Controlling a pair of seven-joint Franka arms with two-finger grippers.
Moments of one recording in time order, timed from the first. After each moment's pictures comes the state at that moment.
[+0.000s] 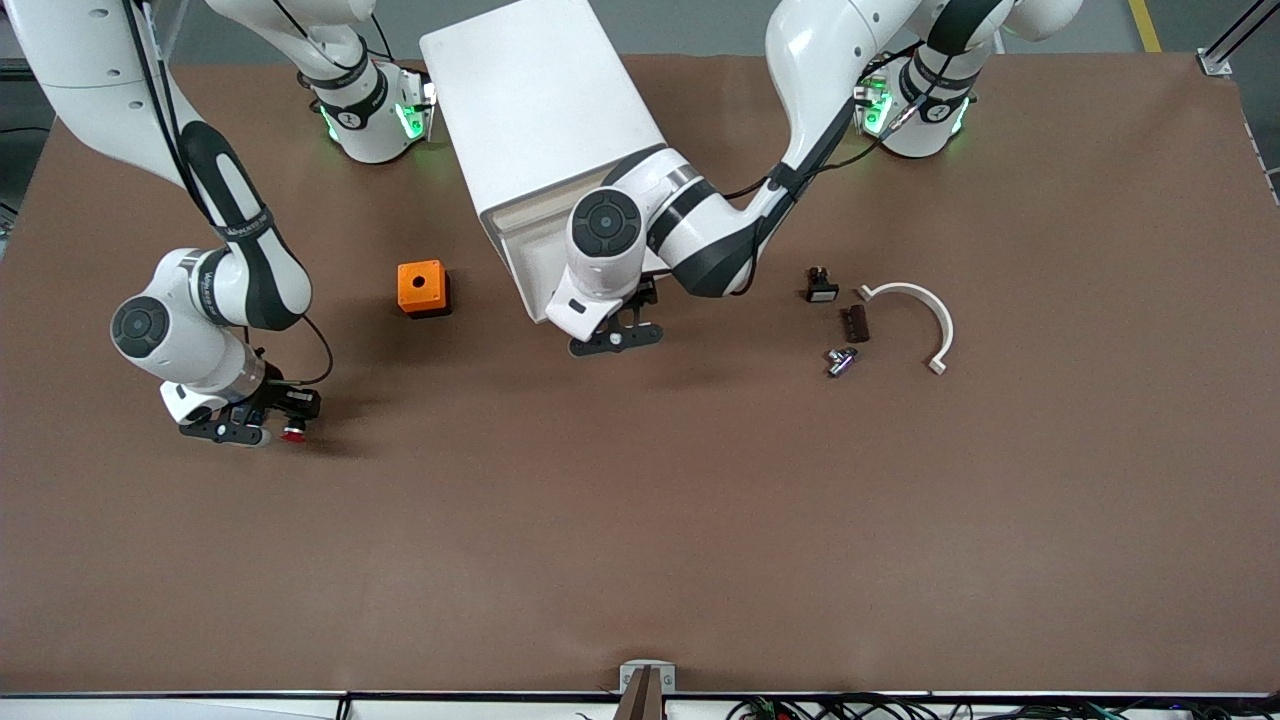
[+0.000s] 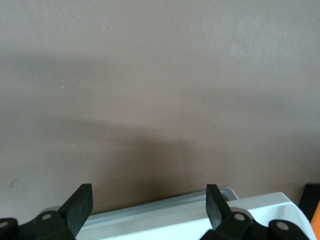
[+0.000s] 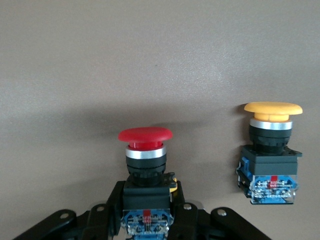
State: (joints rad) left arm -0.78 0.77 -0.13 -1.24 -0.13 1.97 -1.01; right arm -0.06 0.45 -0.02 -2.13 0.02 2.59 0.04
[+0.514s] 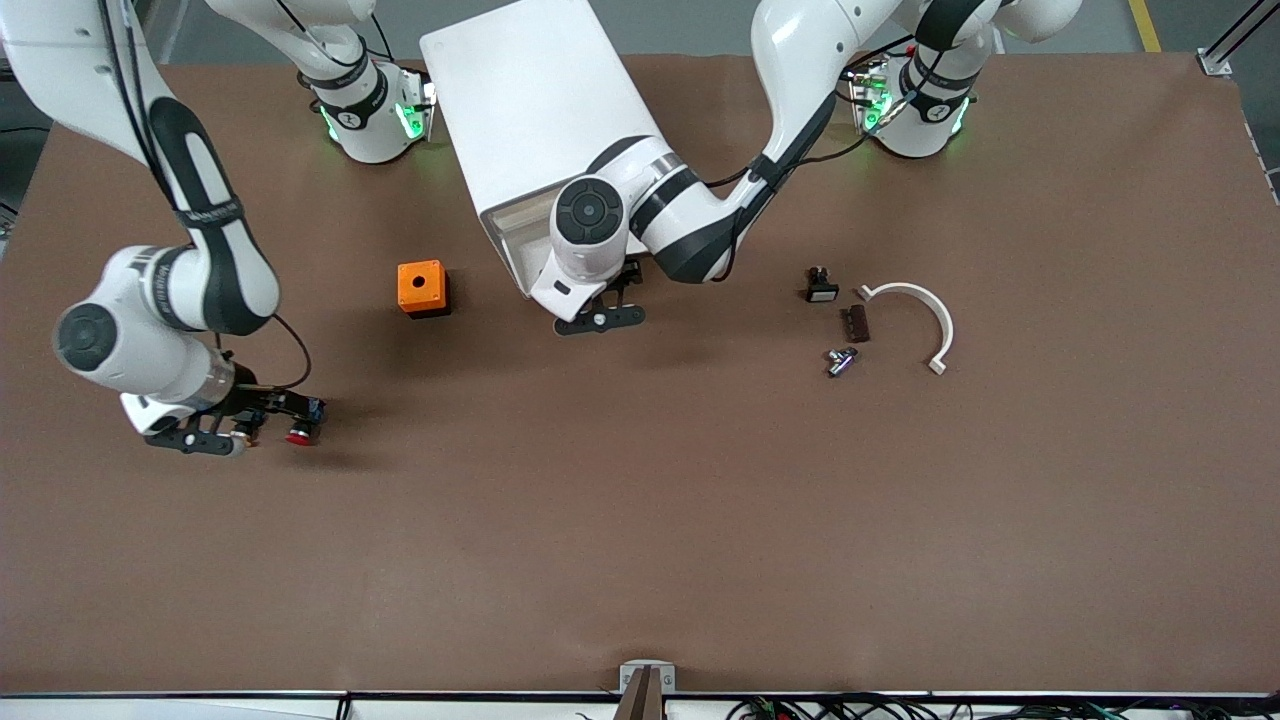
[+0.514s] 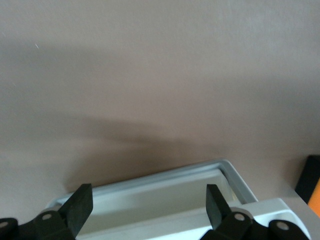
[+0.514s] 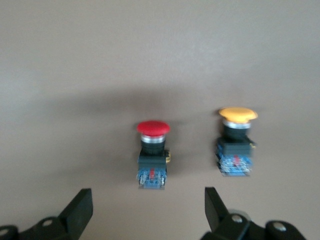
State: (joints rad) left arm -0.82 0.77 -0.13 -1.26 -0.20 1.97 -1.01; right arm -0.06 0.36 -0.02 -1.89 0.02 2.14 0.04
